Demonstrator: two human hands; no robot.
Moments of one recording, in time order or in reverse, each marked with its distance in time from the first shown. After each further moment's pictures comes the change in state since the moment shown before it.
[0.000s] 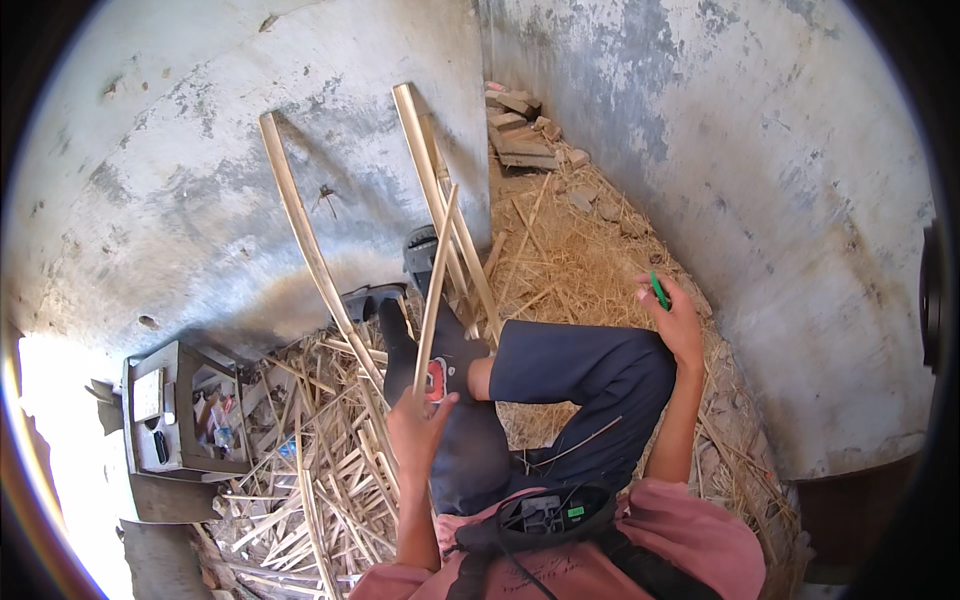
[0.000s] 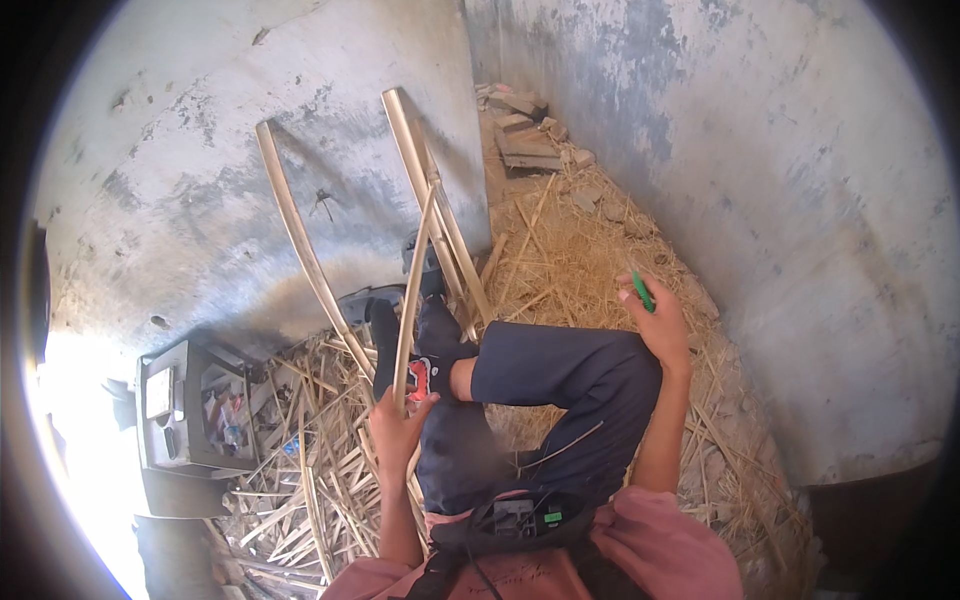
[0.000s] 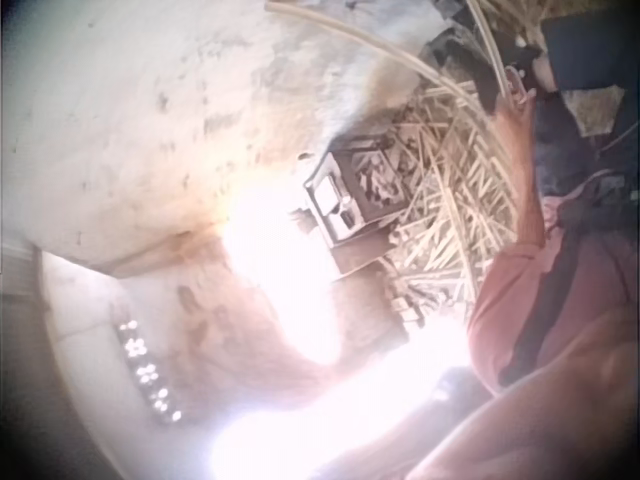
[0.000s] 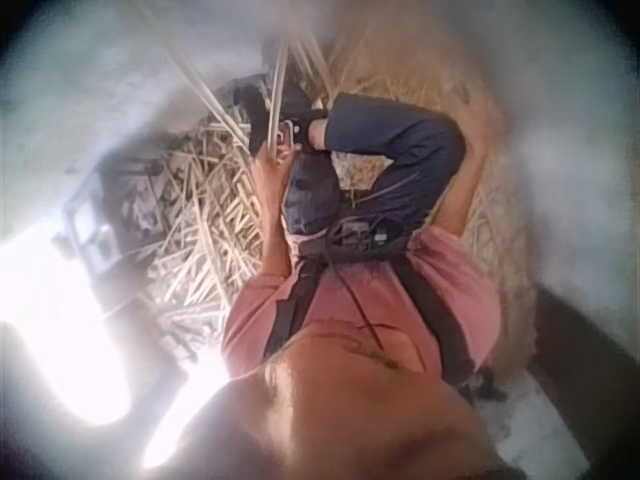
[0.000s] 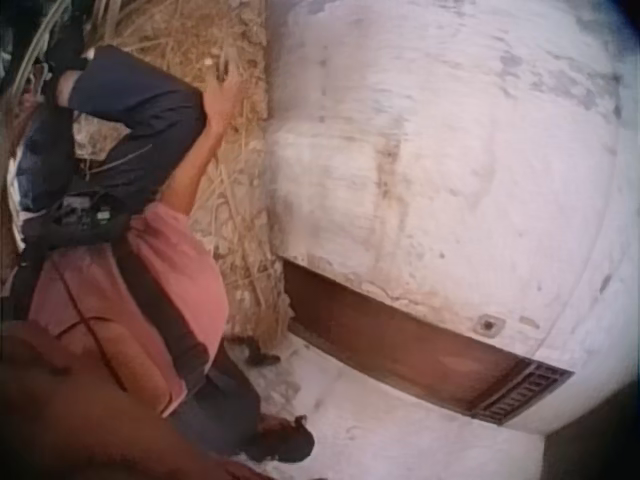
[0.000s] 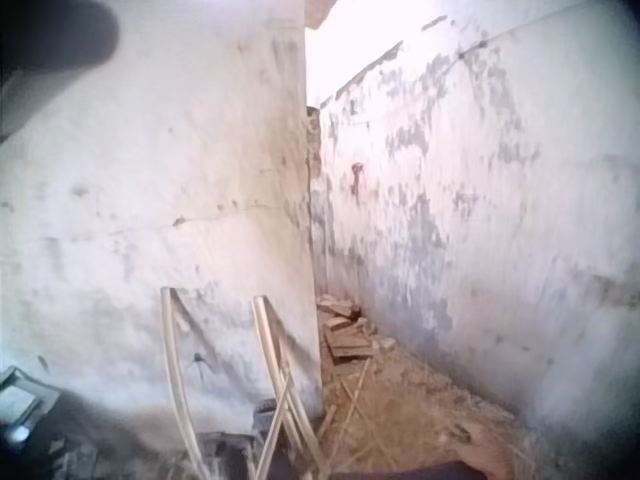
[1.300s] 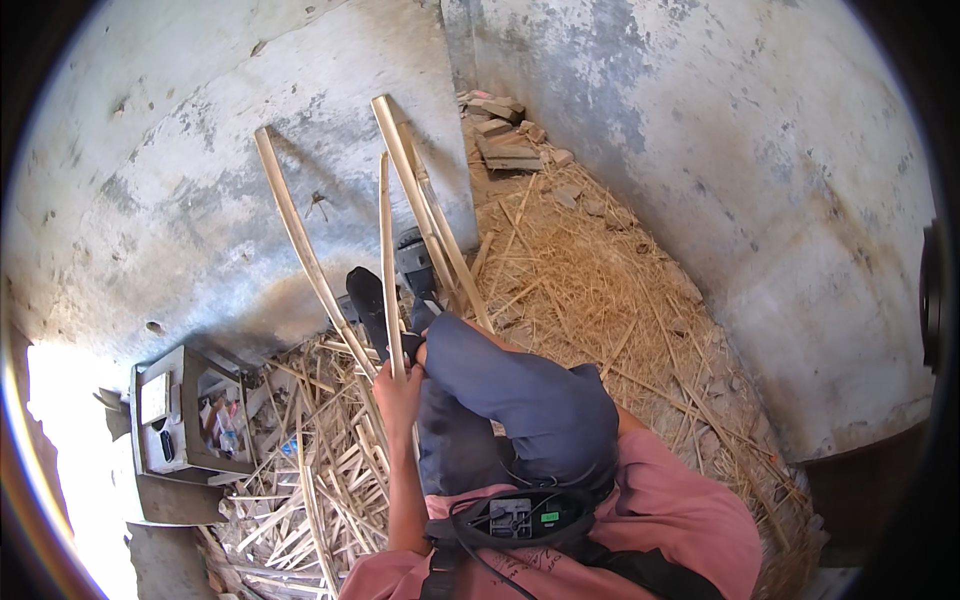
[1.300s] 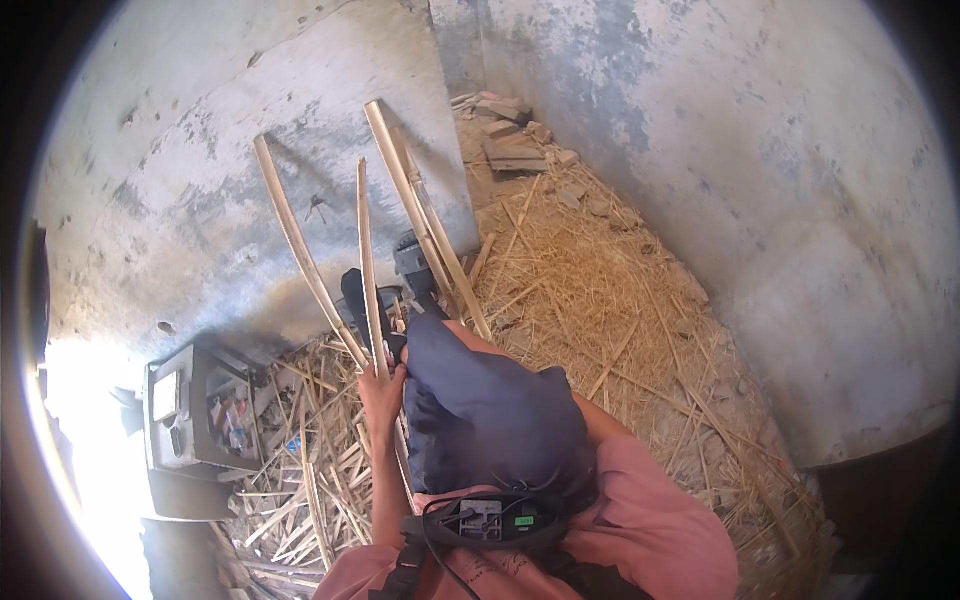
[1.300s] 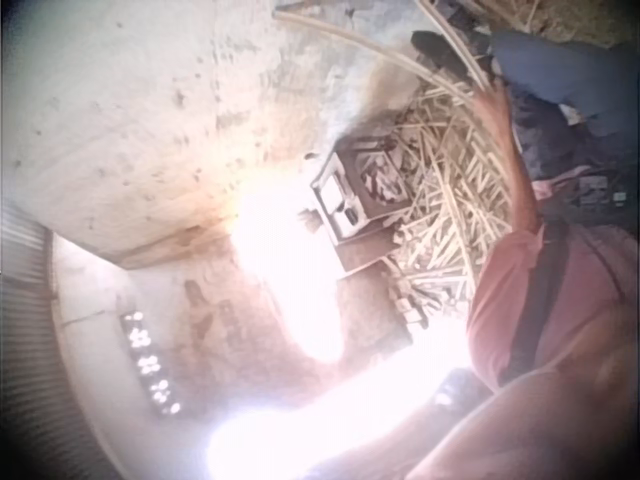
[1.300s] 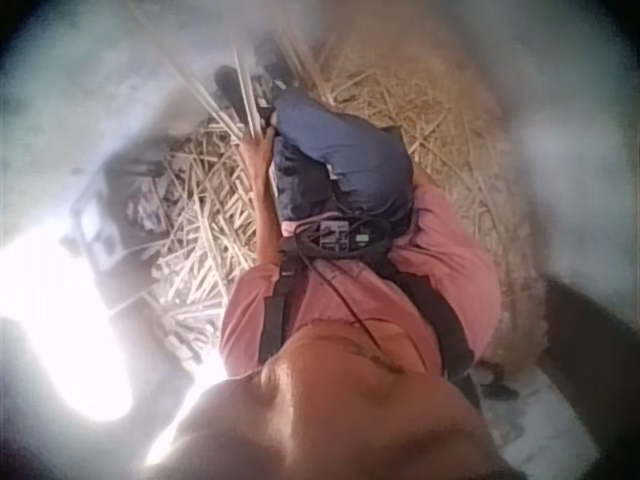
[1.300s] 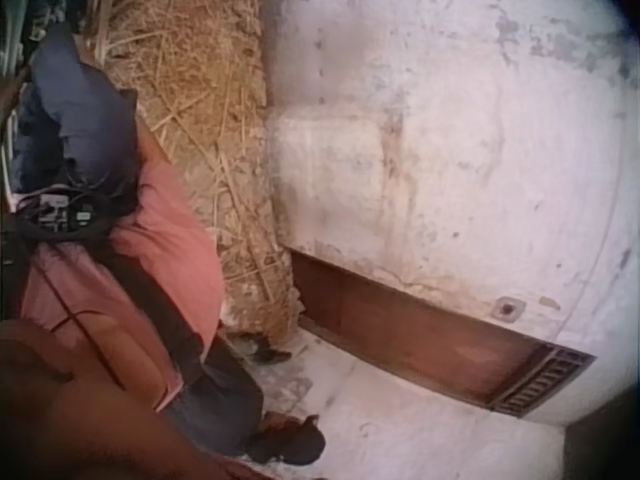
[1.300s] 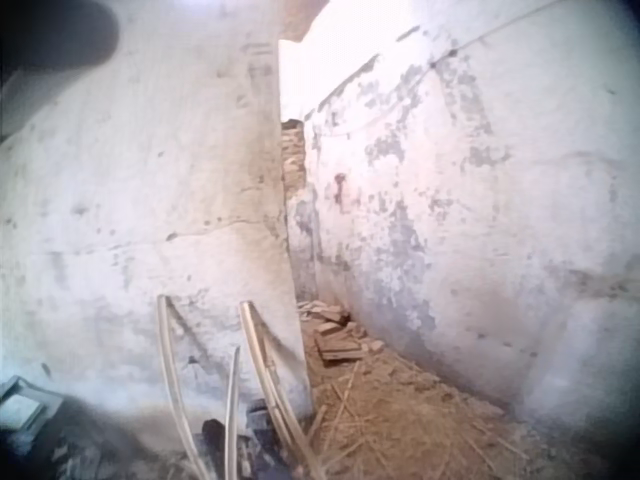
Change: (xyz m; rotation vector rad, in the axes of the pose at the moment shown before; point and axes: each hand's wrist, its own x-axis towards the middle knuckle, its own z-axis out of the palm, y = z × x) left_hand 0.020 -0.034 0.027 -0.151 0.144 -0.060; right_hand -0.121 -0.016 0.122 0.927 -0.765 0.296
